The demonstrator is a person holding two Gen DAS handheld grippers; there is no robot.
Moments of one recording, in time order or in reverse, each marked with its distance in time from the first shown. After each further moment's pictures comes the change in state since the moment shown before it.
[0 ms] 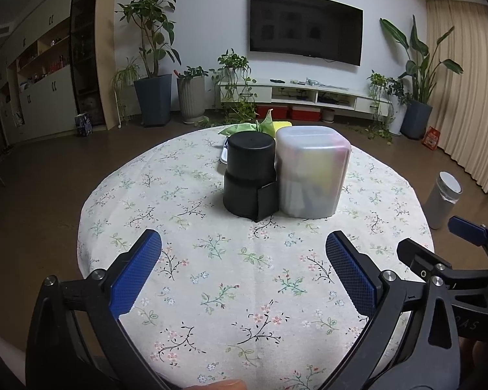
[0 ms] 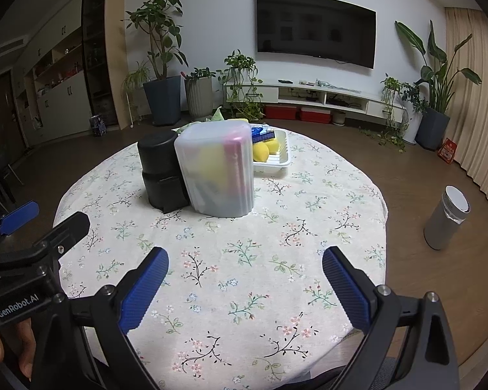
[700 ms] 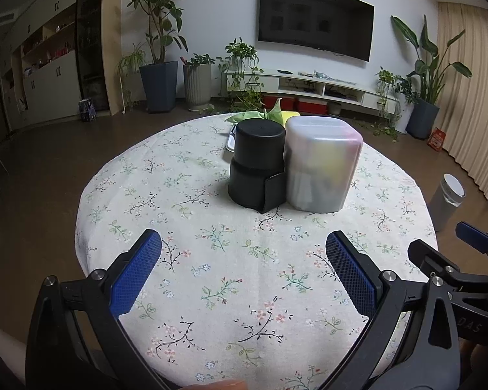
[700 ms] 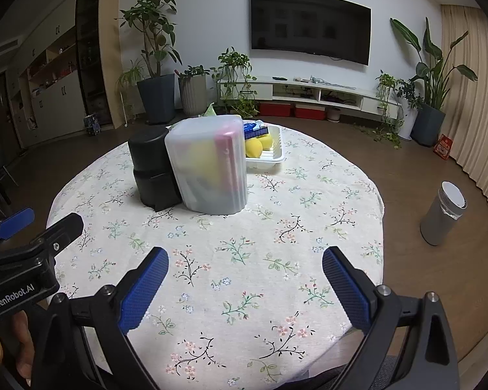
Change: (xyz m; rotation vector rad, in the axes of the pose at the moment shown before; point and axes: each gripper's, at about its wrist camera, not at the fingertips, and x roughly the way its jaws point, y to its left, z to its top) left arm 0.013 0.006 0.000 -0.041 0.053 0.013; right arm 0.004 -0.008 -0.002 0.015 0.012 -0.021
